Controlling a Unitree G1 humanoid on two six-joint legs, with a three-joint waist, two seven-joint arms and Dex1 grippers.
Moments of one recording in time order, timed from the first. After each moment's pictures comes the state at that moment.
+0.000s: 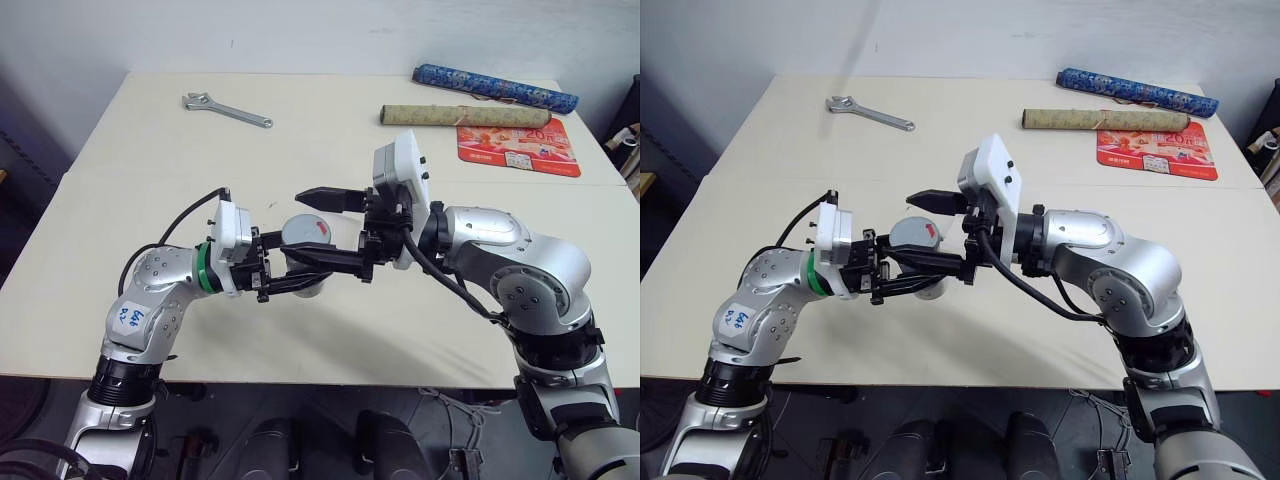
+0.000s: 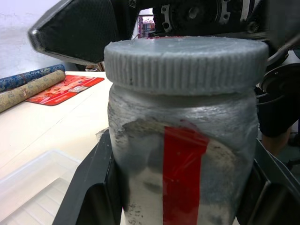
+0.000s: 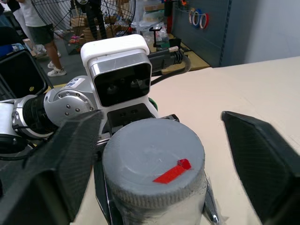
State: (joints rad) left arm -0.45 0.52 -0.03 -0.21 -0.58 0.31 -1.01; right arm -0.77 -0.50 0.15 -0.43 0.84 0.81 0.68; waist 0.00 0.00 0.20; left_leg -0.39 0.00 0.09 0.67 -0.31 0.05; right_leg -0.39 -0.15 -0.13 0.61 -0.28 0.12
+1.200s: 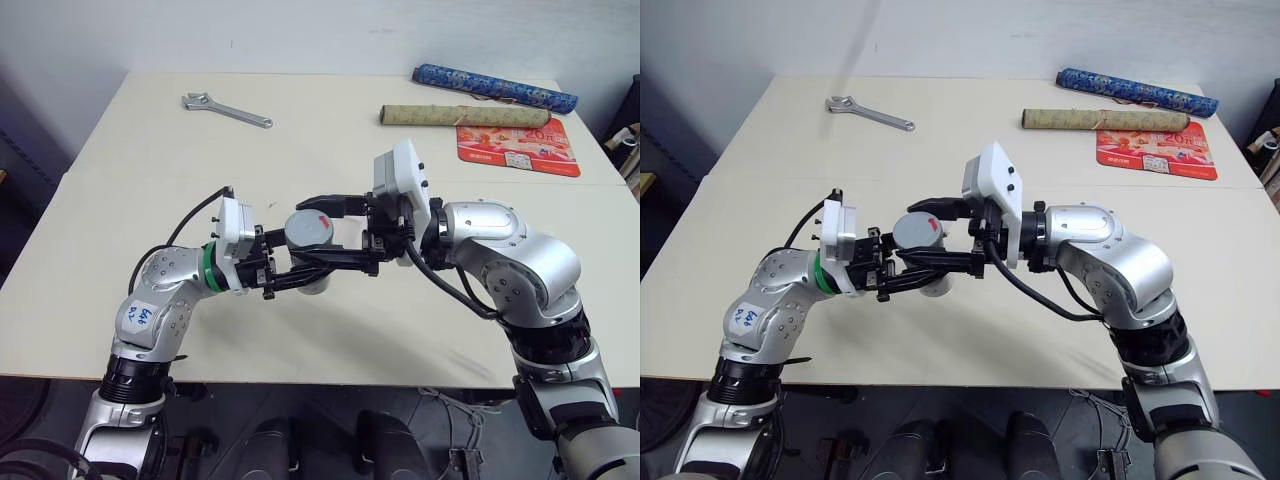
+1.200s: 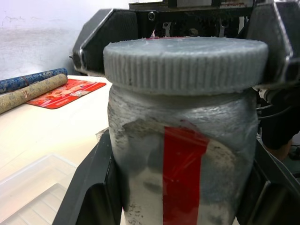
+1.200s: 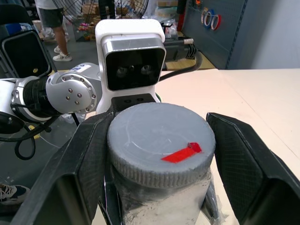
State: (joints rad) left arm -0.46 0.47 -0.02 -0.18 -0.58 0.33 -1.01; right arm -0.77 -0.49 0.17 -0.34 0.67 0.69 0.88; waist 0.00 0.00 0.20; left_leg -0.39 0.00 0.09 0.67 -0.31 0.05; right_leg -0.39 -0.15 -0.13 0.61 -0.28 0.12
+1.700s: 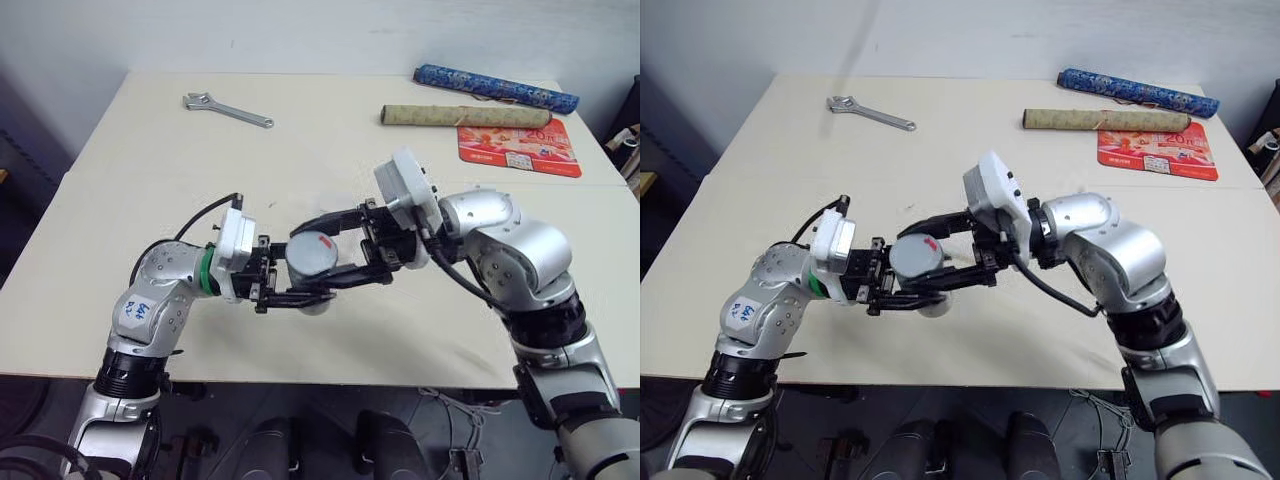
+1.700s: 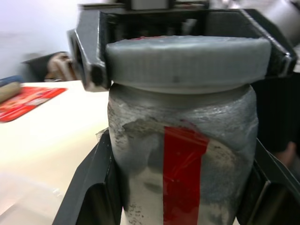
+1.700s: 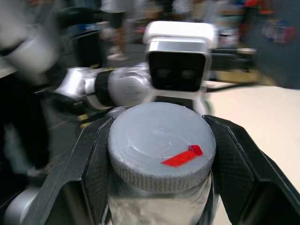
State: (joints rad) left arm -0.50 0.51 -0.06 -0.18 -0.60 0.30 -1.27; right arm -0.87 -0.52 0.22 -0.20 0.67 0.59 1.31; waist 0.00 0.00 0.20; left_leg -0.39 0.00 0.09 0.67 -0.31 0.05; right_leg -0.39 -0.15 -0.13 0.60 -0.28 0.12
